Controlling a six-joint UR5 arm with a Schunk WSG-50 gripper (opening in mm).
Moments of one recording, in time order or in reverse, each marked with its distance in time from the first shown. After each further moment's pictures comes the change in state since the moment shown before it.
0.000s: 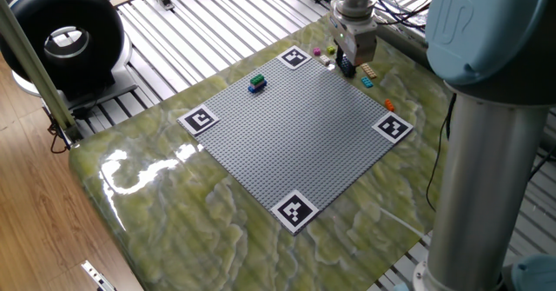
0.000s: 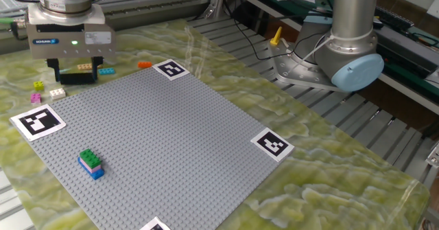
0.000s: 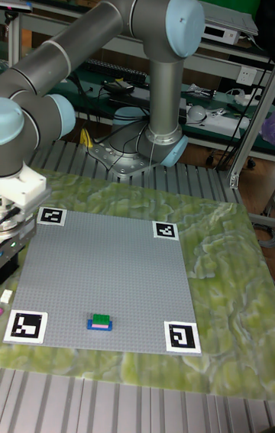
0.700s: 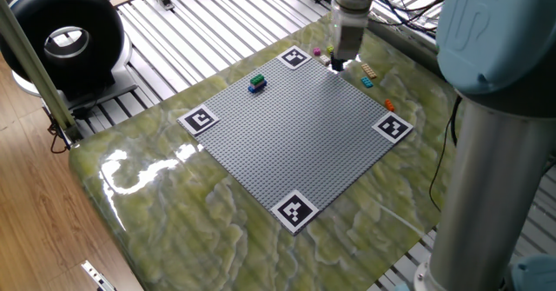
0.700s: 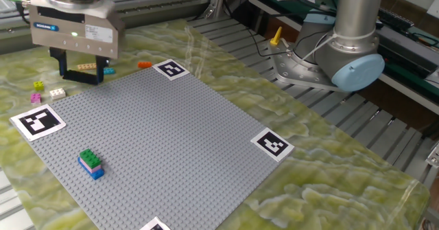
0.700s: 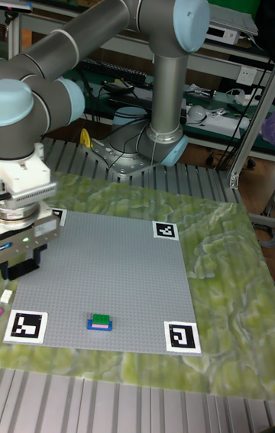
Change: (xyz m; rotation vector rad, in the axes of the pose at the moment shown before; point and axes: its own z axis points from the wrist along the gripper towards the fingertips) arm -0.049 0.012 -0.029 -0.013 -0.099 0.499
